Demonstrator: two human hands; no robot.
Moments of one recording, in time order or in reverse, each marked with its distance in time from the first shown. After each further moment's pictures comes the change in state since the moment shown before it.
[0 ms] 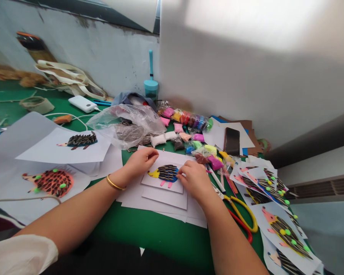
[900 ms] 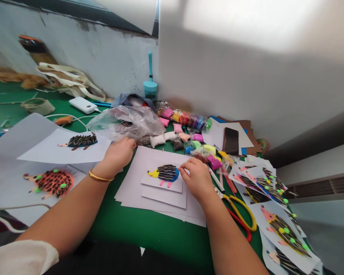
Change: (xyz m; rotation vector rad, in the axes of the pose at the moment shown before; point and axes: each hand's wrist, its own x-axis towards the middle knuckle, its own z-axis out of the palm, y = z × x) left_hand 0.000 -0.030 -0.048 0.681 -0.015 -0.213; right_hand -0.004 -0.001 -0.002 0.156 0.223 0.061
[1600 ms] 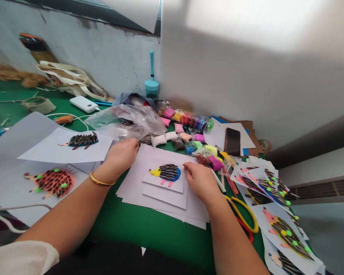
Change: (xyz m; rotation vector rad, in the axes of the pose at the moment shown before) left_hand -0.007 0.012 -0.010 -0.036 0.015 -0.035; right_hand -0.002 0.013 -0.001 -0.228 -0.195 0.110
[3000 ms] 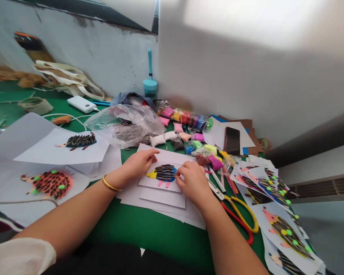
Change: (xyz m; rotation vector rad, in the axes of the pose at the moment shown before) left_hand -0.004 0.033 0.031 -0.625 -0.135 0.289; right_hand -0.003 -0.025 0.003 0.087 0.050 -0.109
